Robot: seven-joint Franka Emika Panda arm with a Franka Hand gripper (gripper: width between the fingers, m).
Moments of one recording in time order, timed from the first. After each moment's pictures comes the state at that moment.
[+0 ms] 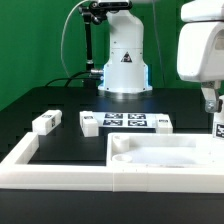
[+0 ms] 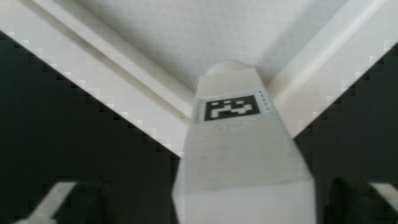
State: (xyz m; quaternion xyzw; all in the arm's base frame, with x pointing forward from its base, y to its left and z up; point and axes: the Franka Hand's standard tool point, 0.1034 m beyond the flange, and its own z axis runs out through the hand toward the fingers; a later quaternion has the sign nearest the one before) arm 0.640 0.108 0.115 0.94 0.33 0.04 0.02
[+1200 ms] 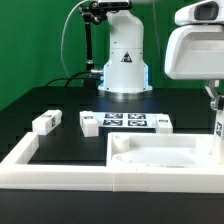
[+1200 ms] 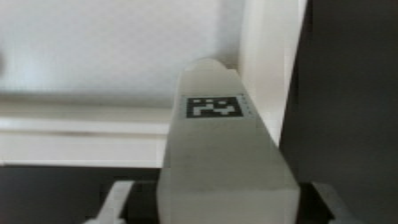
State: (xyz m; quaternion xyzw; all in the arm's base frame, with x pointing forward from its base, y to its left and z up) arm 0.637 0.115 0.113 1.00 -0.07 0.05 -0.01
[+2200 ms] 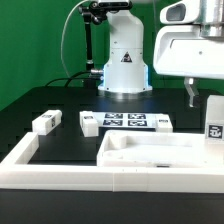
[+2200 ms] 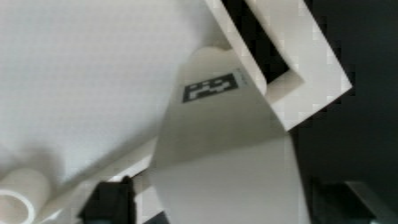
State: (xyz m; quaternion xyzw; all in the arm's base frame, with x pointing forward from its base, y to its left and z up) arm 0.639 0.092 0.116 0.95 -0.32 0.04 -0.01
